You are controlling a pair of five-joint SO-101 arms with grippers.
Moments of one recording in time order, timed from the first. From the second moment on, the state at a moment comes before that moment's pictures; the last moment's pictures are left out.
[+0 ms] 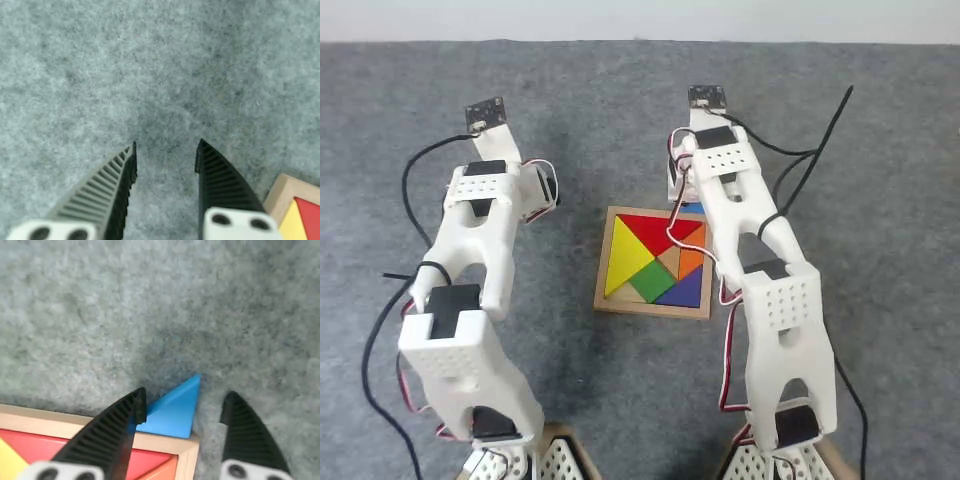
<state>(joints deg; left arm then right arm) -10.4 20.5 13.0 53.1 19.6 -19.1 47.1 -33.1 72.1 -14.1</state>
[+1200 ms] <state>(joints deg) -10.4 20.5 13.0 53.1 19.6 -19.3 39.0 -34.0 87.0 -12.0</state>
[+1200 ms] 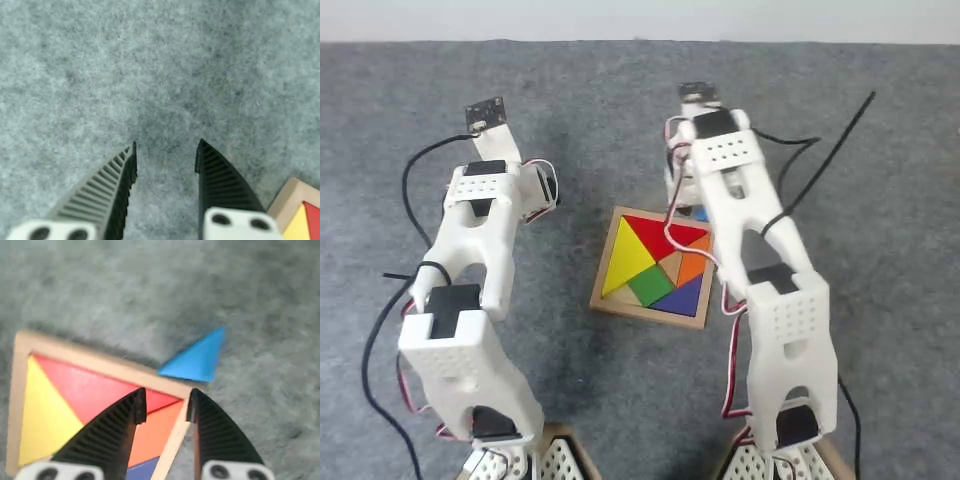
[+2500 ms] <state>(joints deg) -10.4 20.5 13.0 53.1 19.6 -17.6 46.9 -34.0 76.7 -30.0</state>
